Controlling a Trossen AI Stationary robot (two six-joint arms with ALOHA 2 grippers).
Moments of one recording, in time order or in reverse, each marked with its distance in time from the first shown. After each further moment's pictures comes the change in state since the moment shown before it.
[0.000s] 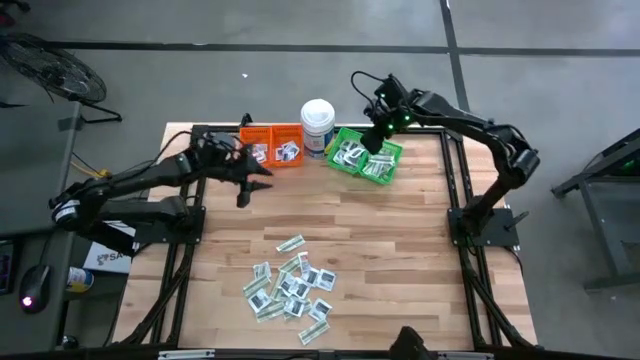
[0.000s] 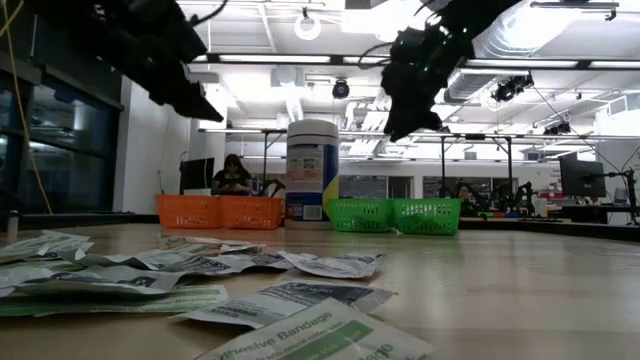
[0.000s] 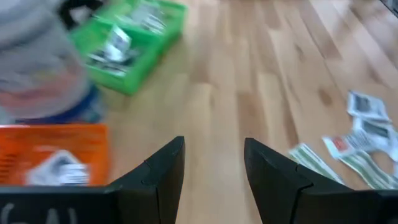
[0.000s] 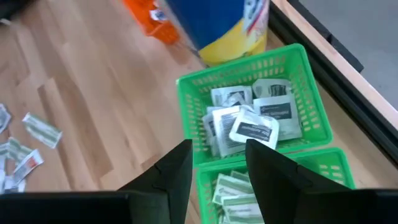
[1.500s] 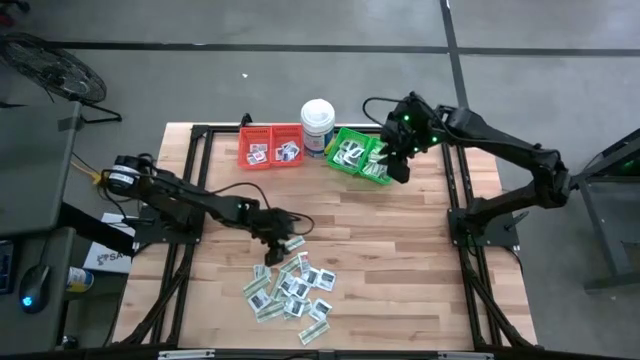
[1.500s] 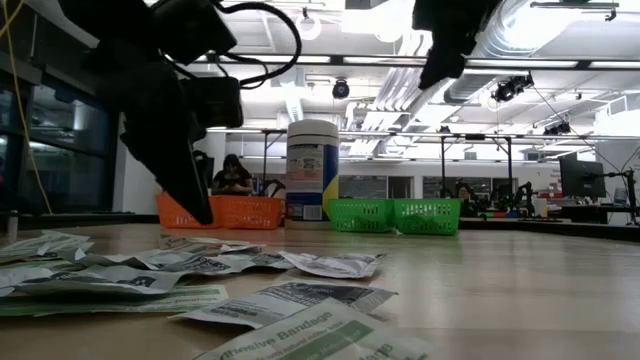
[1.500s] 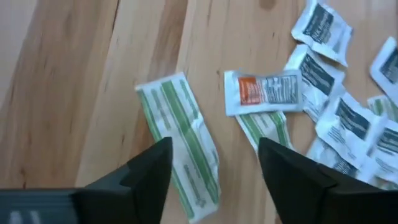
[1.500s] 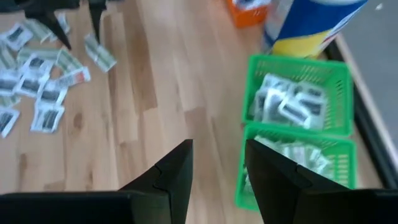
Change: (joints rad) left arm -0.650 0.609 0.102 0.138 -0.284 -0.689; right arm 0.227 -0.307 -0.045 -0.213 0.093 -0.197
